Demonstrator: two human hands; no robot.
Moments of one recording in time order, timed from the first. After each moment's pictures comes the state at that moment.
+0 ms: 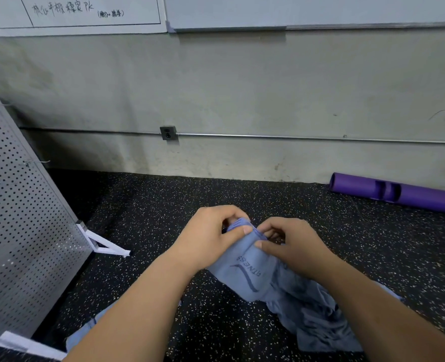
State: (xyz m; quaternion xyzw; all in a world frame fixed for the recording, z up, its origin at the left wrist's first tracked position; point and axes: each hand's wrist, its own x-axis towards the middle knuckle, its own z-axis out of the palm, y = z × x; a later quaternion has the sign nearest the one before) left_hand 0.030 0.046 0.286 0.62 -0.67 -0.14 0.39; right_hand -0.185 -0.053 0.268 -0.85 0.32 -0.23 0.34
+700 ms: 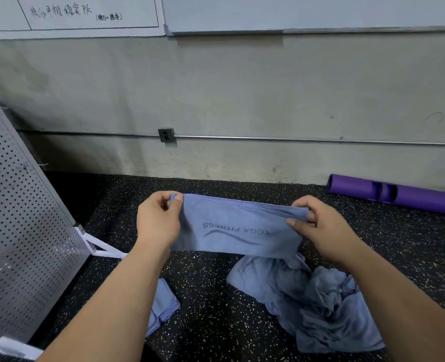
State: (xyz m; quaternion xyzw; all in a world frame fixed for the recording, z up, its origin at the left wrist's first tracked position) left_hand 0.094 0.042 0.276 0.71 -0.28 -0.14 0.63; right_hand -0.226 -0.091 0.277 -0.80 0.39 -0.30 0.35
